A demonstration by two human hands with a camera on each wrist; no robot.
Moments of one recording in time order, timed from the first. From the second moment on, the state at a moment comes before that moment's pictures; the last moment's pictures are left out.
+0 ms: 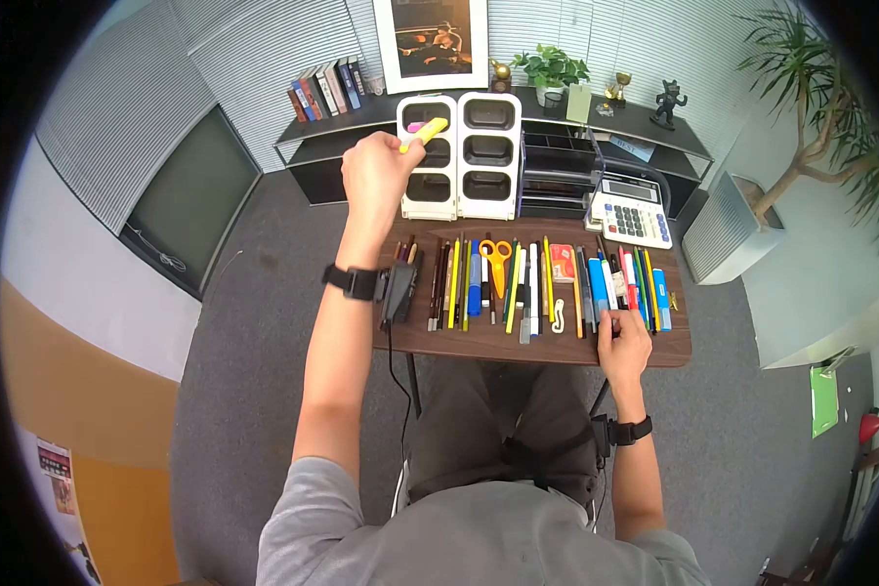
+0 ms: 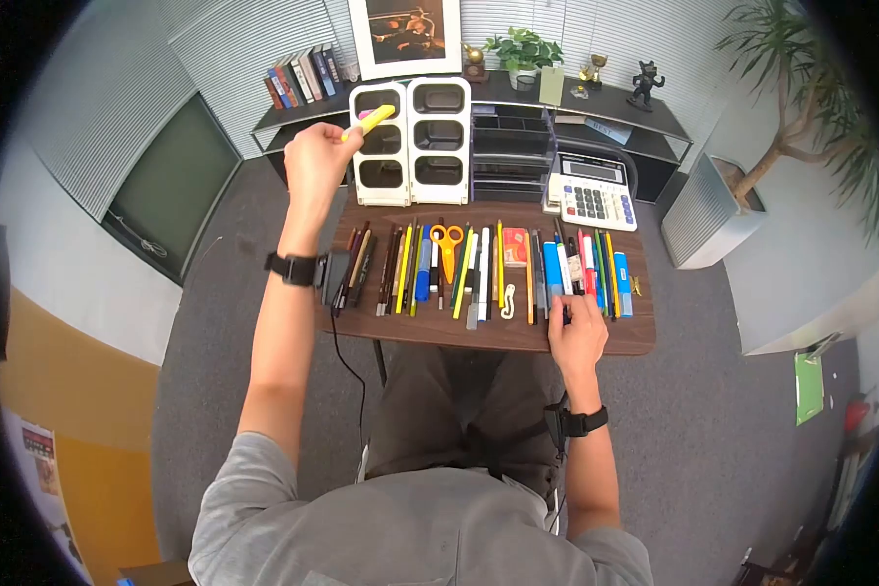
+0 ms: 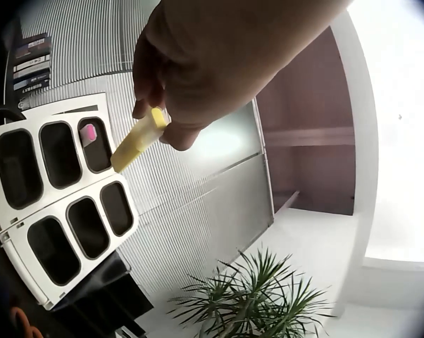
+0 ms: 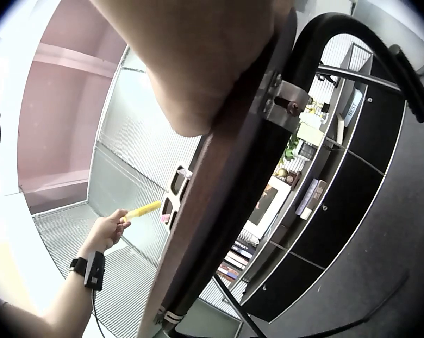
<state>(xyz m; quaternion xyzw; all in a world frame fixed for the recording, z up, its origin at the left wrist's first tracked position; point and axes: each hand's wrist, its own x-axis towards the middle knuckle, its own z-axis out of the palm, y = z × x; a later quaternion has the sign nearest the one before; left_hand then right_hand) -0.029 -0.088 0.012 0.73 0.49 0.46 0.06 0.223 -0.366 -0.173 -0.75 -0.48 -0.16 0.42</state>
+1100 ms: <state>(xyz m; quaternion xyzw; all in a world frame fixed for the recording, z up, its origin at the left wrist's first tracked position) -0.012 -0.198 -0.067 0.87 0.31 0.36 0.08 0.230 -0.351 -0.146 -0.83 -0.46 -0.10 0.30</state>
